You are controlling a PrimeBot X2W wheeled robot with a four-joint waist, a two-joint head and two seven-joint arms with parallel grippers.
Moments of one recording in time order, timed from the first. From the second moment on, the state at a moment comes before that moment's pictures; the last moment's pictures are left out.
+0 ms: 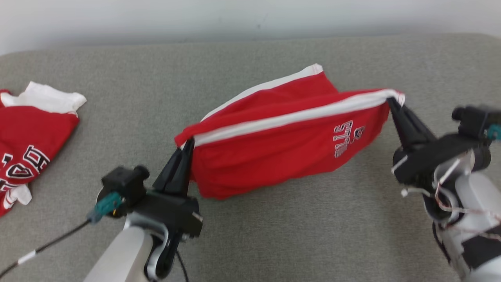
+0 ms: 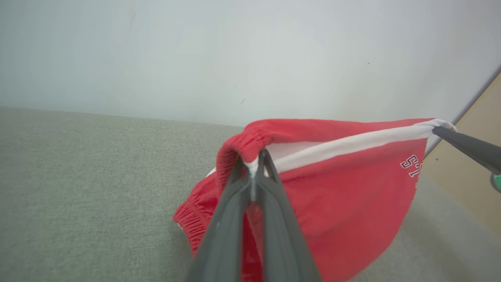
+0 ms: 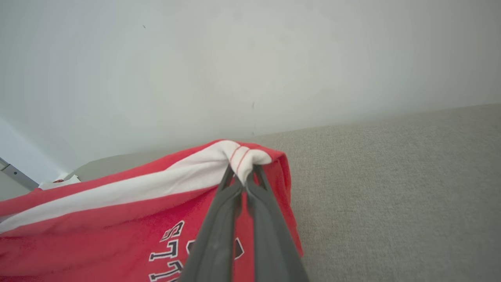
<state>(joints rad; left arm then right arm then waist) -0.45 0.24 -0.46 0.29 -0.65 -0.05 -0.24 -0.52 -0.36 0.26 0.32 0.71 0.13 0.02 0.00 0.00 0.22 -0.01</state>
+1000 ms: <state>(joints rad) -0.82 0.06 -0.46 0.72 -0.57 -0.12 -0.26 -1.12 -0.31 0.57 1.04 0.75 0.13 -0.12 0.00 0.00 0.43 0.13</state>
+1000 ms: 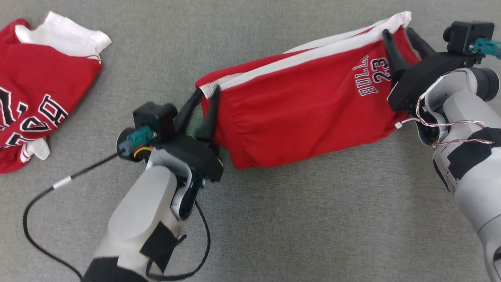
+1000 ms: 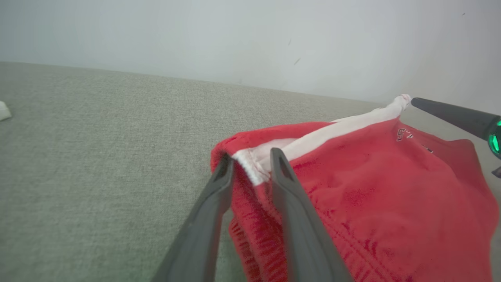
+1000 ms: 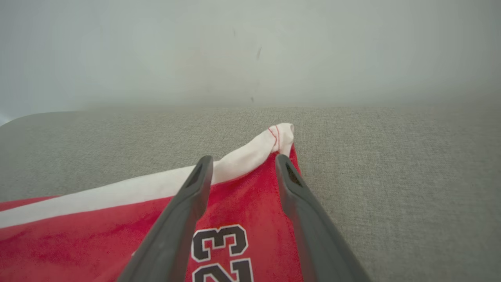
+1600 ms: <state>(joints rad) -0.41 0.09 -0.15 0.24 -0.28 -0.08 -0.26 -0.93 -0.43 0.69 1.02 0.93 0.13 -0.18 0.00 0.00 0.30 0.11</state>
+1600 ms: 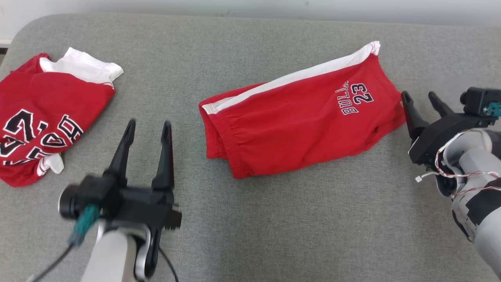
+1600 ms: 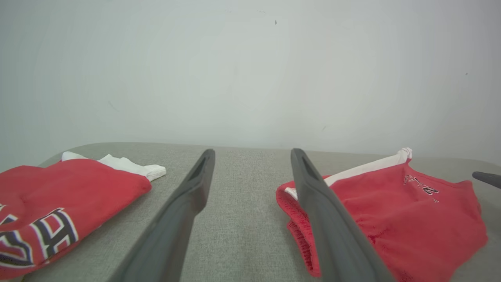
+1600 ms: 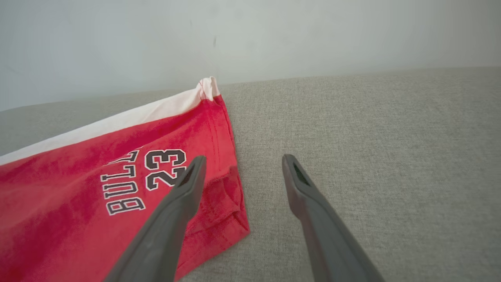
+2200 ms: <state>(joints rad) -0.19 0.05 -0.10 0.10 -0.21 -0.06 -0.26 -0.92 -0.38 0.71 1.16 1.01 0.13 -0.15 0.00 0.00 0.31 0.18</state>
